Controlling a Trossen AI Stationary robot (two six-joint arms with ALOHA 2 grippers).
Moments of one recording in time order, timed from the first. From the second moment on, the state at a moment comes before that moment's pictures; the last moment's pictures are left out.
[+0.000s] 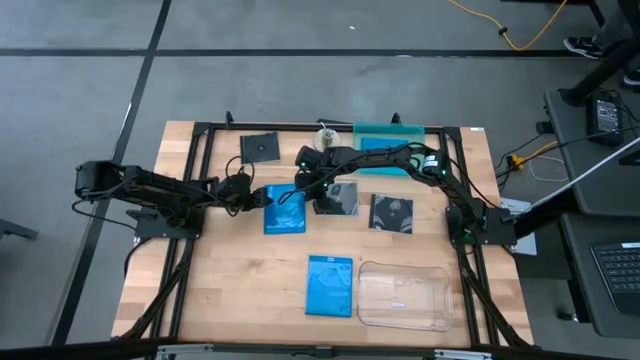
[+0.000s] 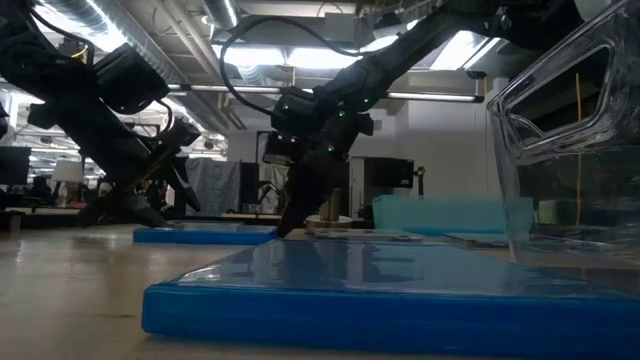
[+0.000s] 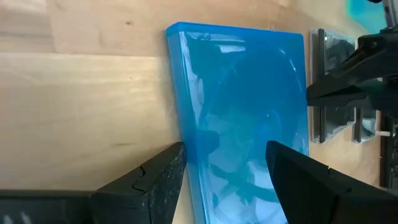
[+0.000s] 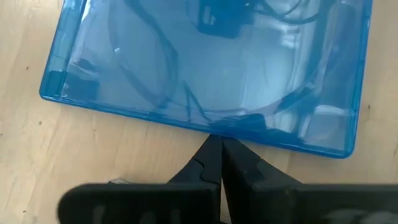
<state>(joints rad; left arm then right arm) 0.25 1.17 0.16 0.28 -0.07 -1.33 -0.26 2.33 1.73 -0.53 -0.38 -0.41</state>
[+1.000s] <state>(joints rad) 0.24 1.06 0.28 0.04 0.03 -1.28 -0.26 2.36 1.73 -0.52 -0.40 -0.40</state>
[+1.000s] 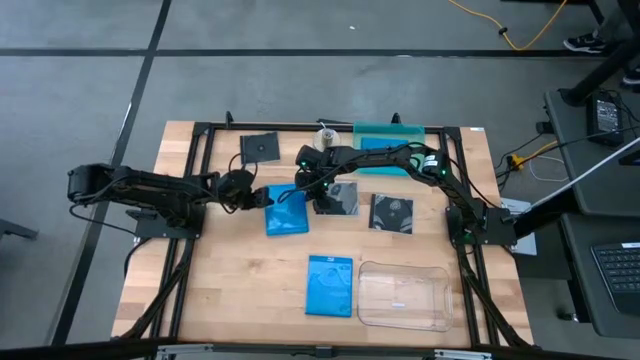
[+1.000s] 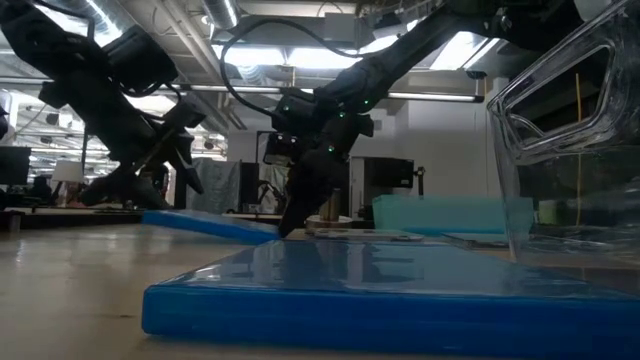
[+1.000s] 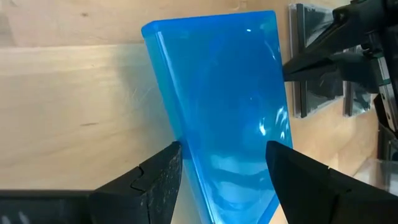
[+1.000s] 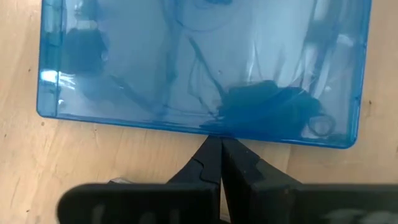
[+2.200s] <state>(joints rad) 0.26 1.02 0.38 0.08 0.03 -1.20 -0.28 2.36 1.73 -0.48 -0.42 -0.43</state>
